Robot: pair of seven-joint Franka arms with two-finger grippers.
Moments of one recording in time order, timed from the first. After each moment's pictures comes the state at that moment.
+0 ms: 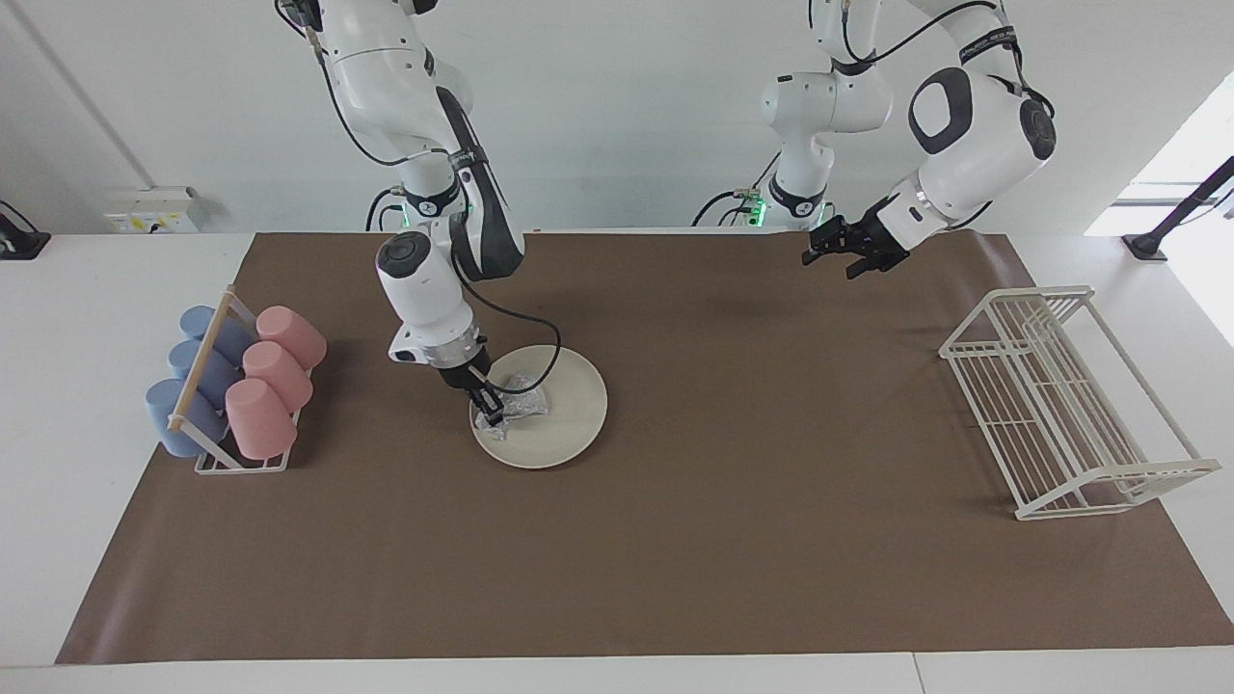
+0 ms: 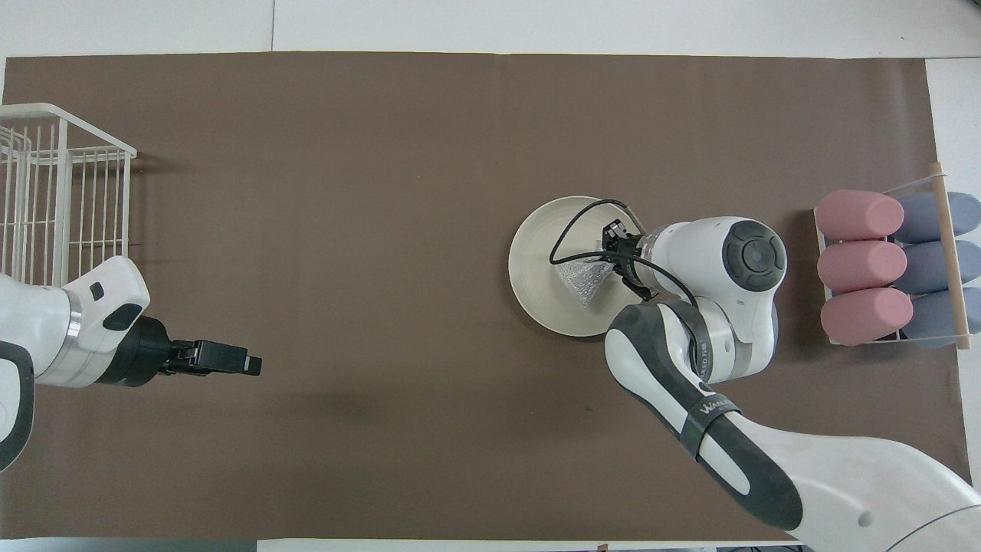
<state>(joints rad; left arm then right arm) -0.12 -0.28 0.06 -2.29 -0.40 1.80 0.15 0.24 0.26 0.10 -2.17 0.21 2.61 1.18</state>
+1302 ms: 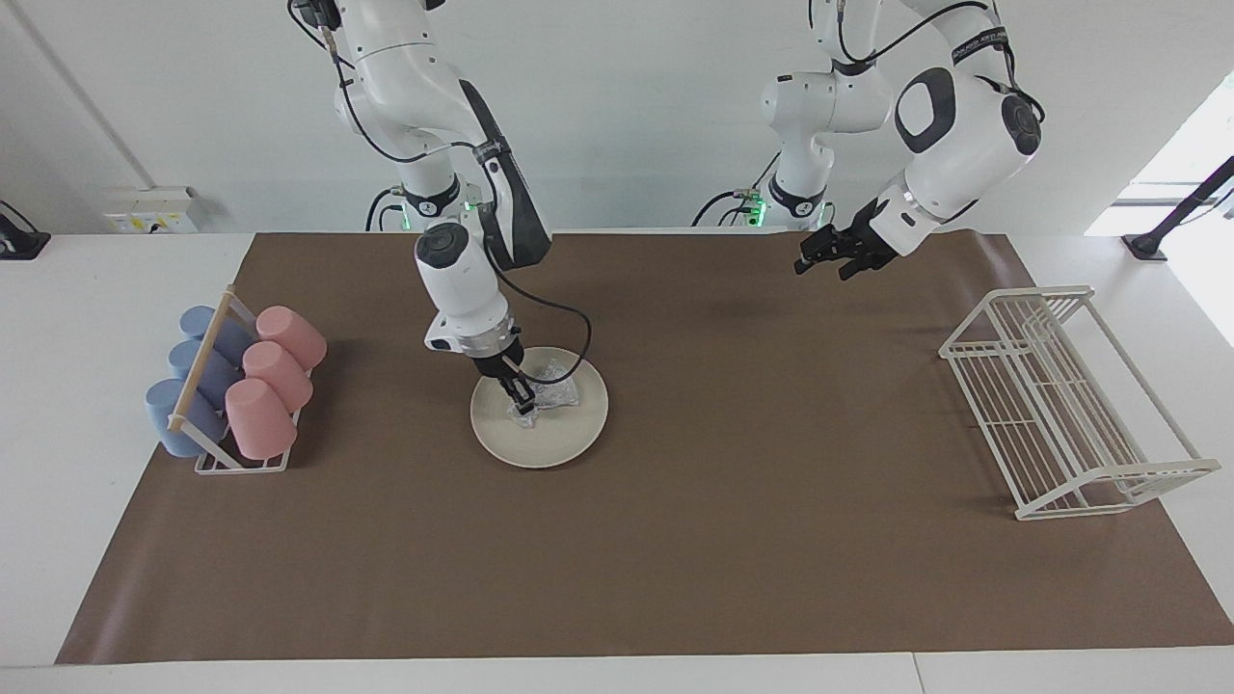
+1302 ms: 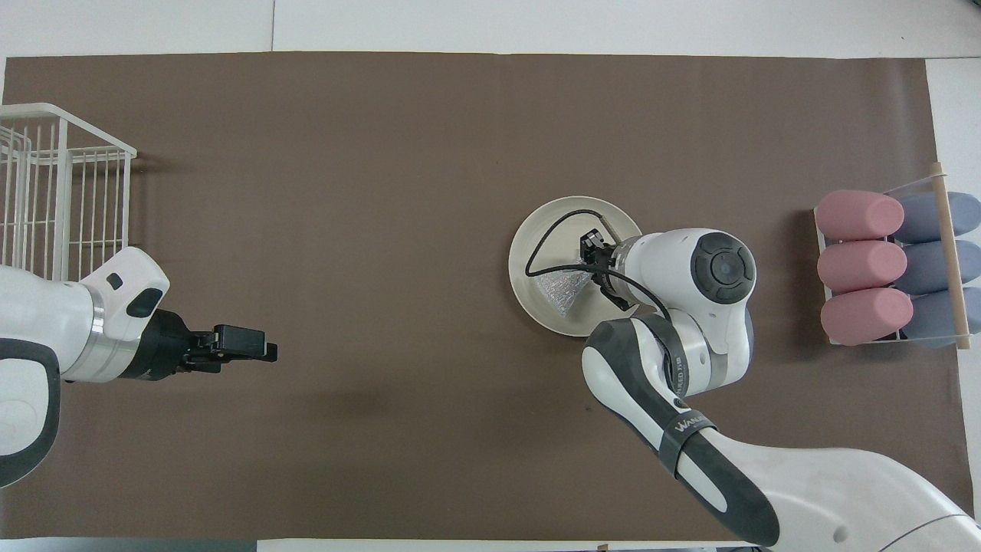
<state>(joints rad) -0.15 -0.28 0.02 -2.29 -0.40 1.86 -0.05 0.29 0.25 0.10 -2.18 0.21 2.61 1.23</state>
